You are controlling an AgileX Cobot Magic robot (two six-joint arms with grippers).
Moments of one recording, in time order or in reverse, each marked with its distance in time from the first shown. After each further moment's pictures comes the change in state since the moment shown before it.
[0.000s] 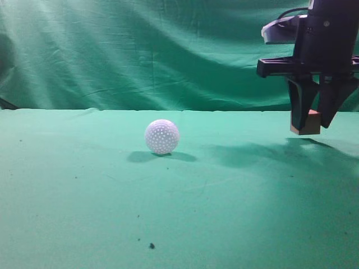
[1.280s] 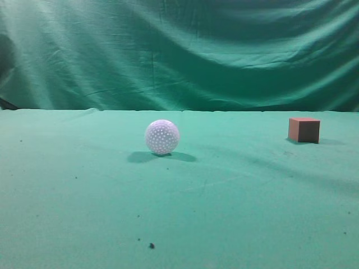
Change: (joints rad) left arm 0.000 0.000 0.000 0.000 0.000 0.000; right arm 0.034 -1.090 0.565 0.142 0.030 -0.059
